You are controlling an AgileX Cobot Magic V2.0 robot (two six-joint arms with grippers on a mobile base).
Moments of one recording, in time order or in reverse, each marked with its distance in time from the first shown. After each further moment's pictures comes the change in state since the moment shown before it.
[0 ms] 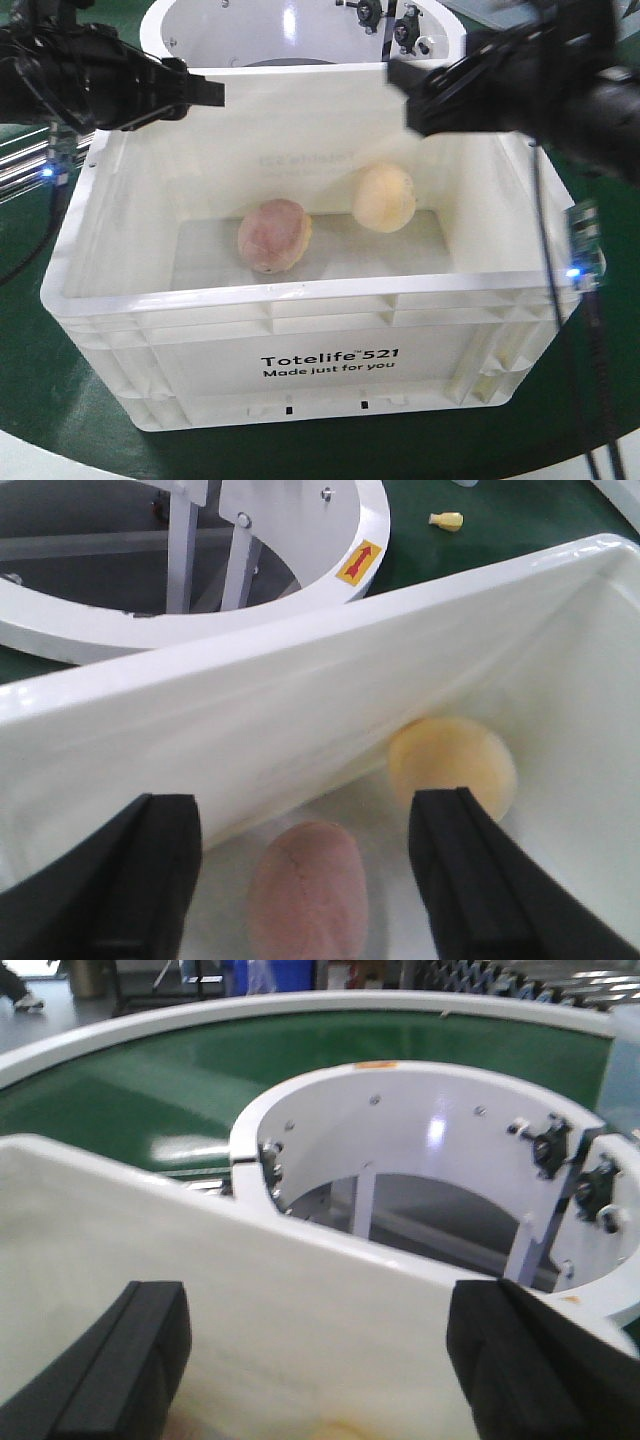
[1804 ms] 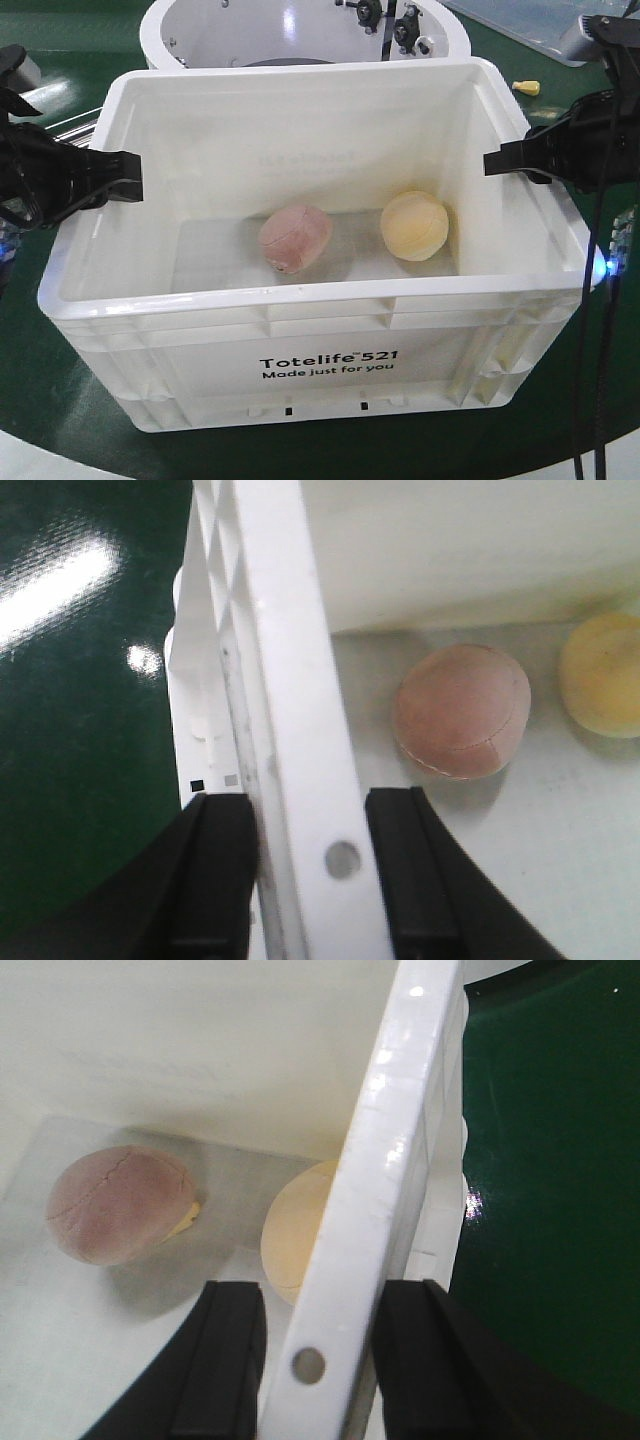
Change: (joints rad) left arm 0.065 -0.134 0.220 0.276 0.158 -0.446; right arm -0.360 0.119 -0.095 -0.466 0.689 0.548
